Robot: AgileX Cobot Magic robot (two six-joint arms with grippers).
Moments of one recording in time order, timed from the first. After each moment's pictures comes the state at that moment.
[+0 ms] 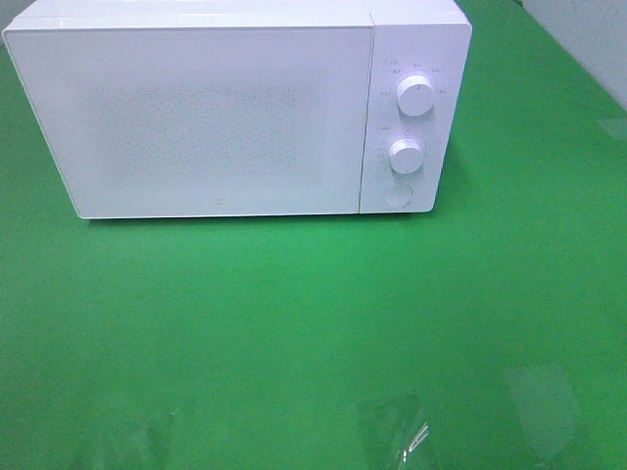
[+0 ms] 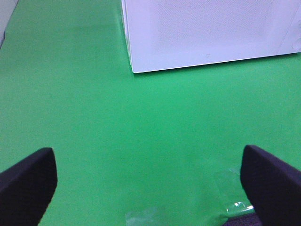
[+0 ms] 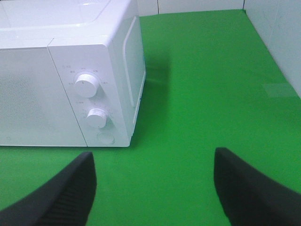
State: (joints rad) left arm -0.03 0.00 -0.52 -0.15 1.08 0.15; right arm 0.11 0.48 -0.52 0.00 0.41 0.03
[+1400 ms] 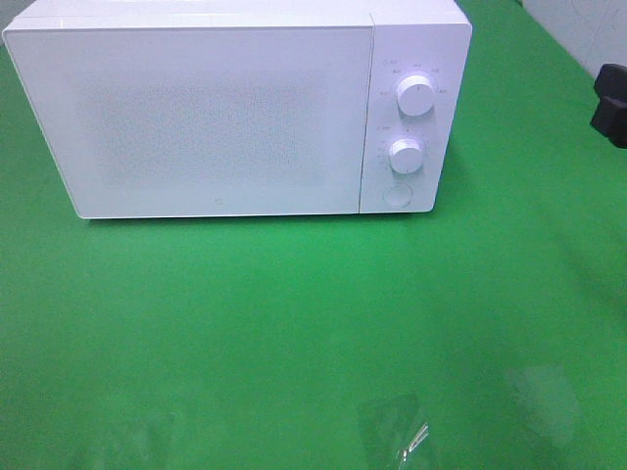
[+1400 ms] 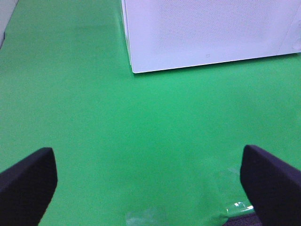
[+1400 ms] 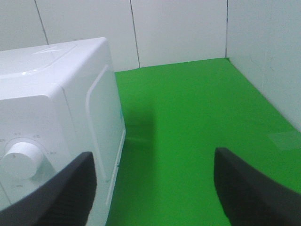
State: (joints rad) left arm -0.03 0.00 -0.52 -0.15 1.08 0.15; right arm 0.11 1.17 -0.32 0.10 -0.74 -0.01
